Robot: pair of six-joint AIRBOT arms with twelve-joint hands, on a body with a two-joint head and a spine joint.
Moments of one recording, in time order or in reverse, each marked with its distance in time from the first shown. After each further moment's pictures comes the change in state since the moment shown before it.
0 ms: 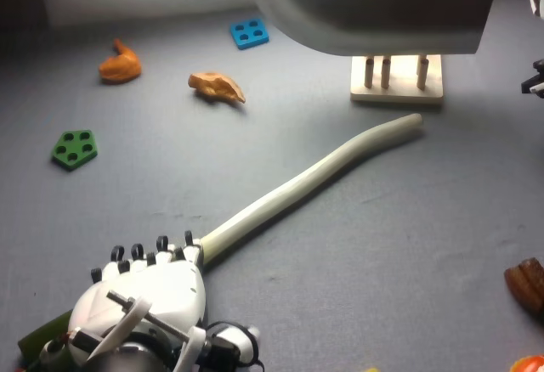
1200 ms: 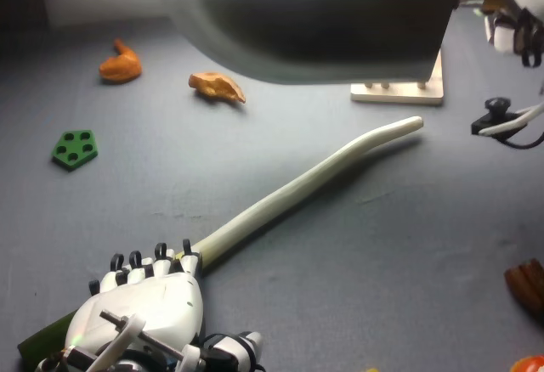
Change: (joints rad) left arm 0.051 0.000 -0.016 0.029 -0.002 -0.044; right arm 0.002 0.096 -0.463 0.207 0.245 -0.373
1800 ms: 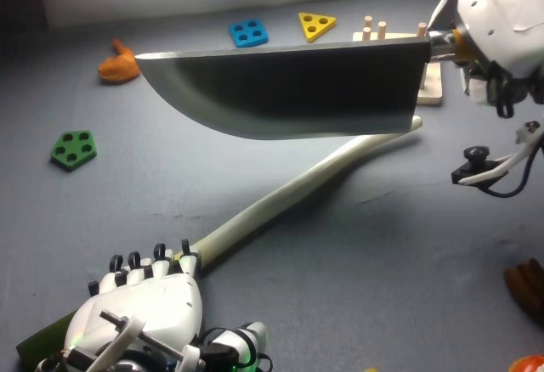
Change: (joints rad) left arm 0.000 0.000 0.001 -0.003 -0.001 0.000; right arm -0.037 -0.027 -0.090 0.035 0.010 -0.087
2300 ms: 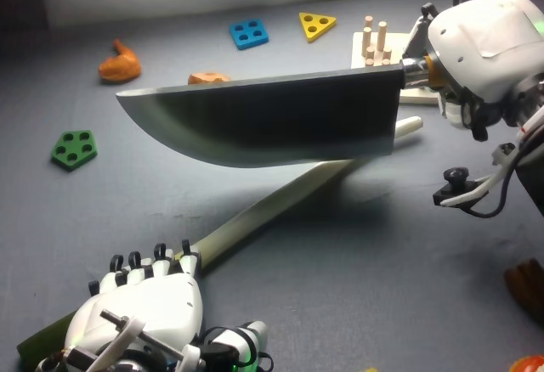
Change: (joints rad) left arm -0.002 0.000 0.000 0.000 -0.001 0.000; right arm -0.025 -0.046 0.005 -0.006 -0.001 -0.027
